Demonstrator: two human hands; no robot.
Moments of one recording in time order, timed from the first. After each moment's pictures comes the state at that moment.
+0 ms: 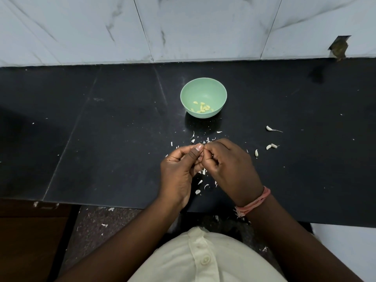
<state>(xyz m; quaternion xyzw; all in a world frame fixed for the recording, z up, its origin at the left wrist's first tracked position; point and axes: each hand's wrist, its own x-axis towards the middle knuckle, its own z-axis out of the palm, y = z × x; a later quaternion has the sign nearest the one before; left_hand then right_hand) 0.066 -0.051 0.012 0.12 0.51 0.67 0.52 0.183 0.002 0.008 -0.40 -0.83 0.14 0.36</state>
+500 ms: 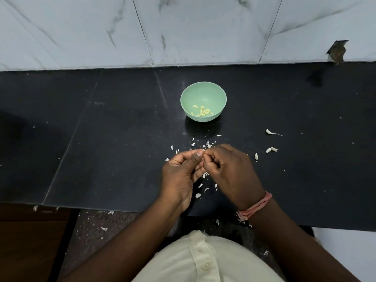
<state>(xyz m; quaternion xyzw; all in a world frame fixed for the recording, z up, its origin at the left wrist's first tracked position) 0.066 -0.047 0.014 0.07 0.51 0.66 0.55 0.186 0.004 0.006 -0.42 -0.81 0.21 0.35</state>
